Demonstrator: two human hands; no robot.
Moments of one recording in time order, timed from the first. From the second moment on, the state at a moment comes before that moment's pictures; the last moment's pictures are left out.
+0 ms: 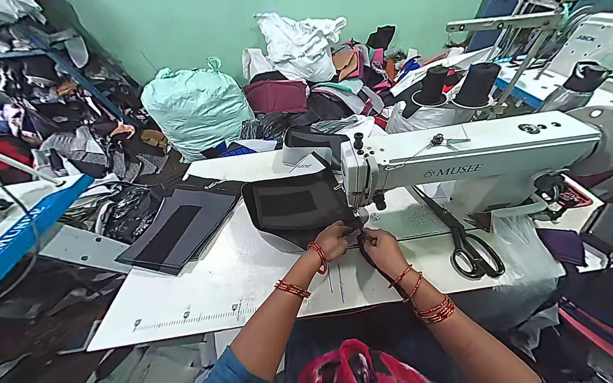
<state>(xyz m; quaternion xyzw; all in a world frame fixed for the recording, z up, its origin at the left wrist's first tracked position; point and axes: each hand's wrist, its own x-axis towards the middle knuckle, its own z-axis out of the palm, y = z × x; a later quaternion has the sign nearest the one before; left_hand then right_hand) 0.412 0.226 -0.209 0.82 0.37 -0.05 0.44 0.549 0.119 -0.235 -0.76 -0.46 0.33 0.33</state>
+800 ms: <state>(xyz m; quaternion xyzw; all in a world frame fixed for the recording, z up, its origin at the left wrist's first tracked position) 0.413 0.225 -0.192 0.91 0.23 -0.15 0.32 0.547 0.120 -0.209 -0.76 -0.54 0.33 0.13</state>
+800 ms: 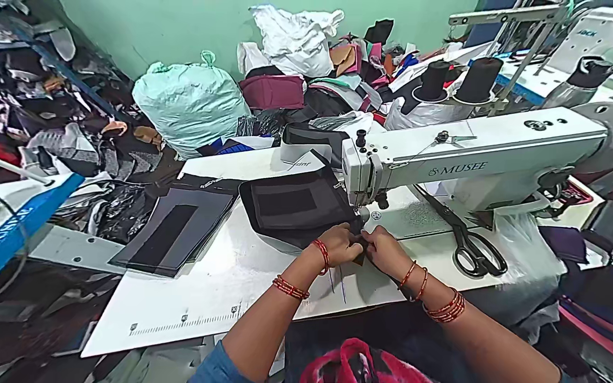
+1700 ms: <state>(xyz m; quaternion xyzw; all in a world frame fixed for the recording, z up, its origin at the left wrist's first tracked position) 0.421 0.222 -0.227 0.96 0.25 -0.06 0.13 0.536 0.126 -0.205 -0.74 -0.60 0.30 0.00</state>
